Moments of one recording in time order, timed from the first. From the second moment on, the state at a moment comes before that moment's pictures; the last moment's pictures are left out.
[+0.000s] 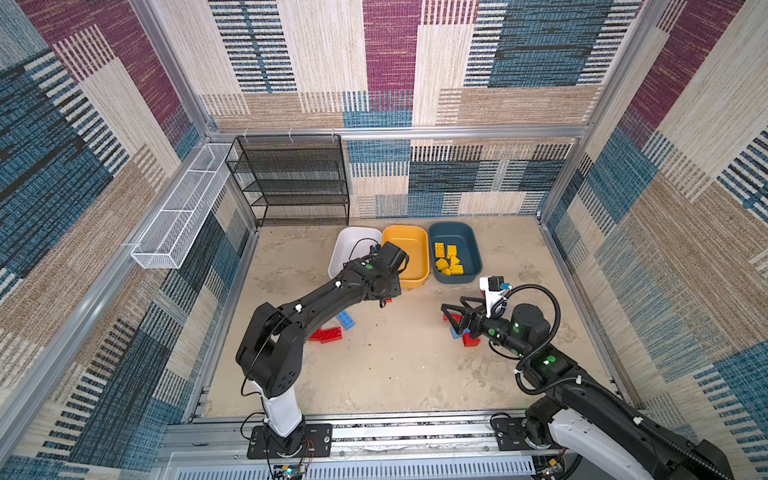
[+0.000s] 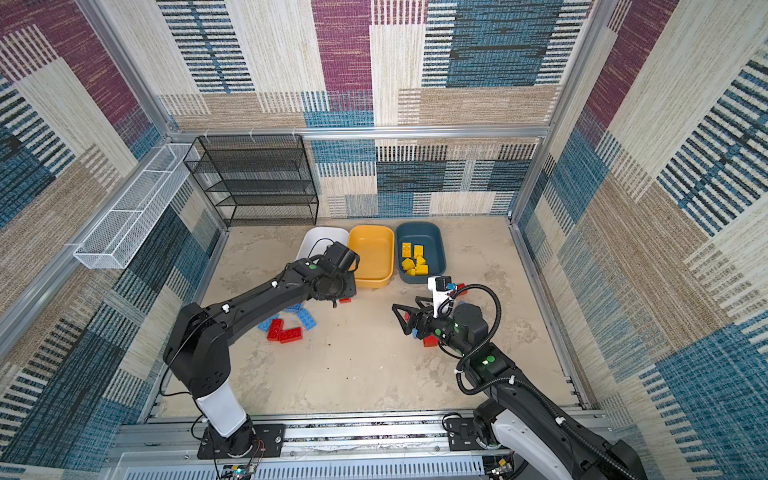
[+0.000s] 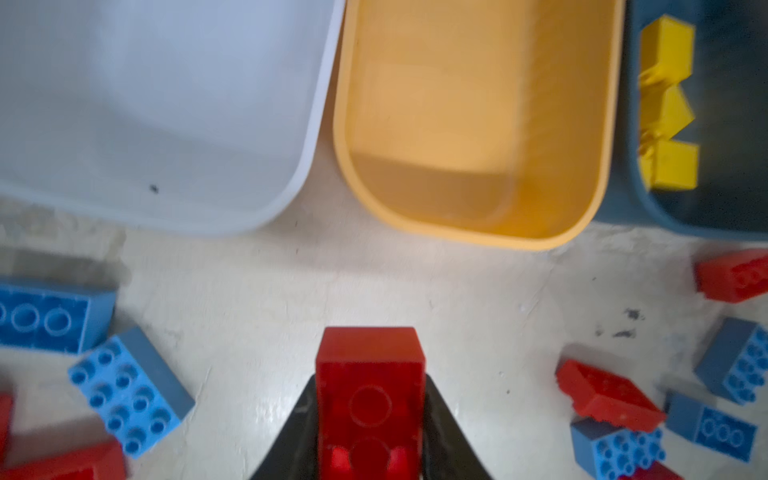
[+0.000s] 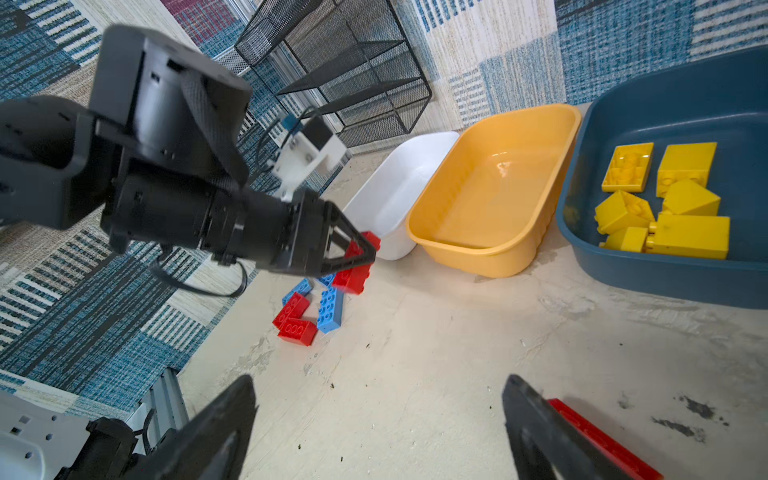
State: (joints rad) left arm -0.66 1.79 1.46 -0.73 -0.20 -0.69; right arm 0.50 0.79 0.38 0.22 -0.28 0.50
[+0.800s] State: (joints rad) left arm -0.52 2.45 2.41 -0.98 0.01 -0.39; right arm 0.50 0.92 0.50 0.00 -0.13 0.47
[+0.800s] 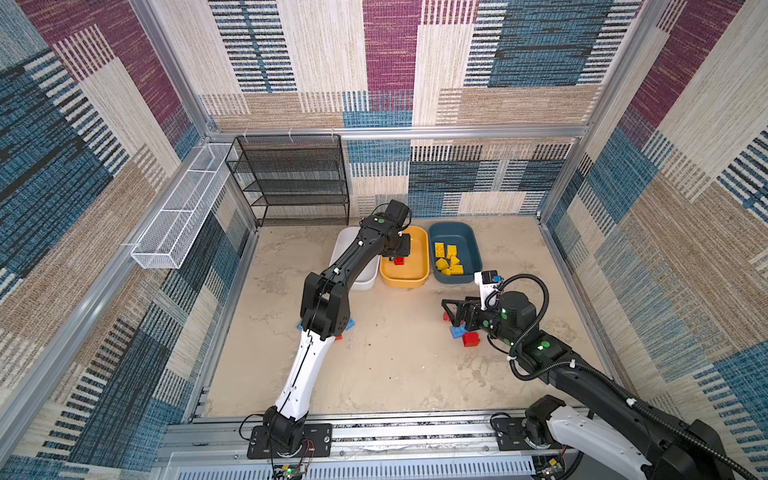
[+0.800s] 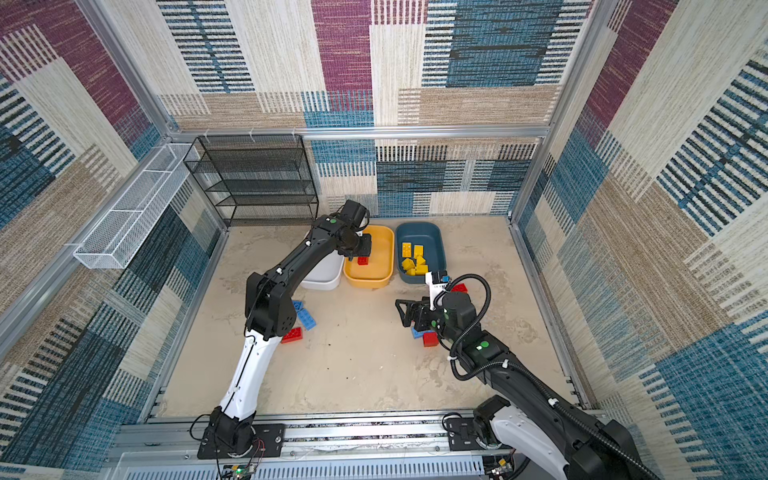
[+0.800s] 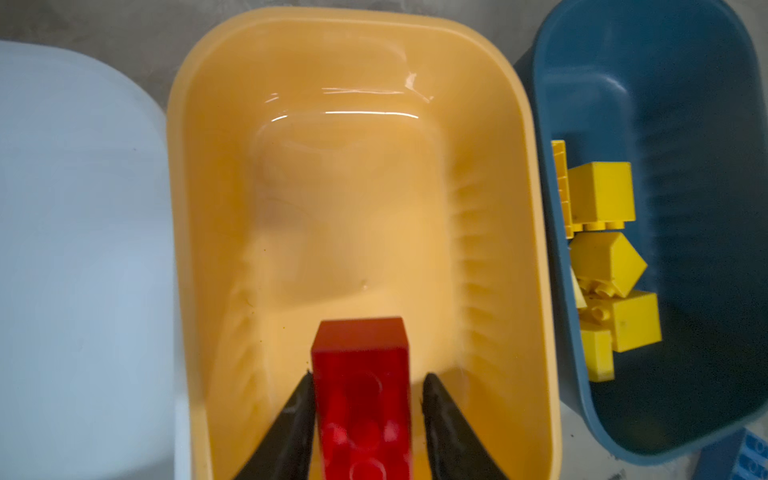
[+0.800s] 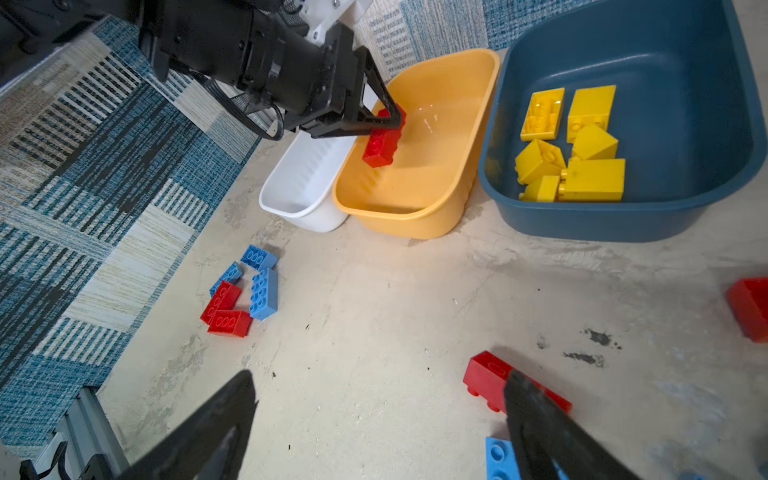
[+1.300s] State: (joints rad) left arm -0.55 2.11 2.09 -0.95 0.01 -0.34; right arm 0.50 1.06 0.59 -0.17 0.01 0.44
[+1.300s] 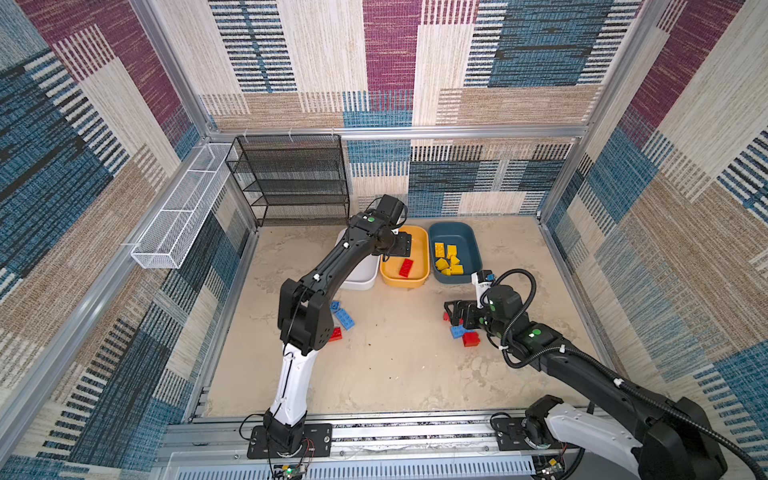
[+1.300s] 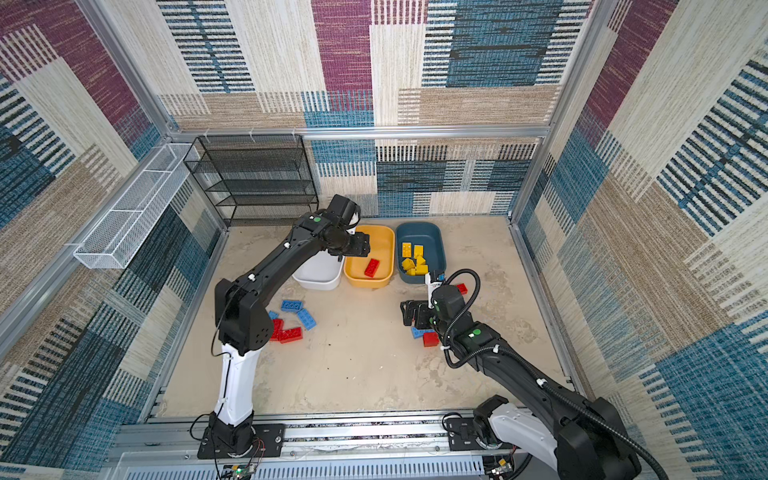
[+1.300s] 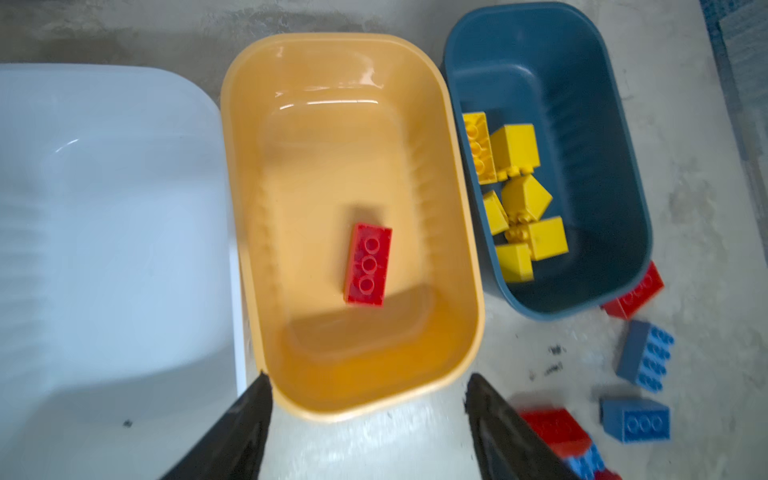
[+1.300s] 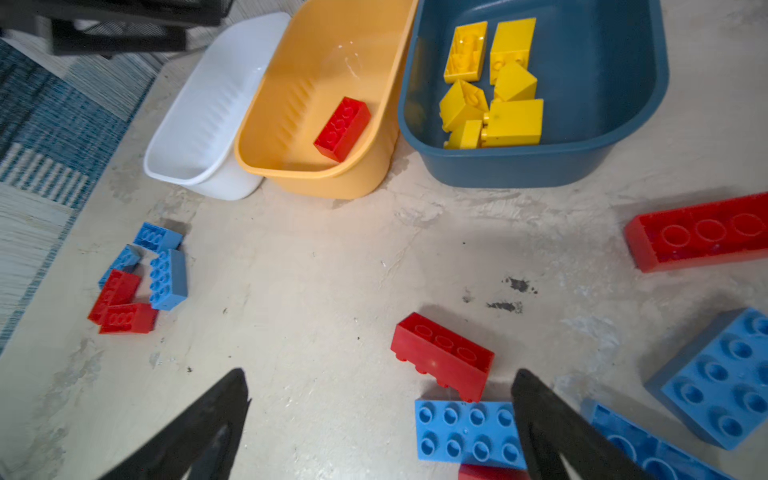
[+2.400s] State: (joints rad) left arm -0.60 0.72 0.78 -0.80 -0.07 -0.51; right arm 0.60 1.56 0.83 -0.34 0.30 0.61
